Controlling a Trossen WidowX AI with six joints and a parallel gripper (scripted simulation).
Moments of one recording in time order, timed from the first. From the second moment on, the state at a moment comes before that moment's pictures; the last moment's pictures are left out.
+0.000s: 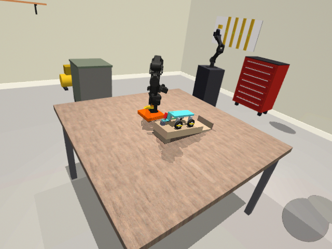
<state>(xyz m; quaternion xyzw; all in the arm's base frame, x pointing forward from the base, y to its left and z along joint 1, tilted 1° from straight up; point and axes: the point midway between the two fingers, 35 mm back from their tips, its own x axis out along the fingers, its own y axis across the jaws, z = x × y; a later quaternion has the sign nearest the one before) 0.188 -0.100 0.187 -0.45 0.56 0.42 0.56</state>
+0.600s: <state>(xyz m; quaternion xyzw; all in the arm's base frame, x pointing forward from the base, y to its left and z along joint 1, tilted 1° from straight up) 0.189 -0.099 0.187 -0.55 0.46 0.53 0.46</state>
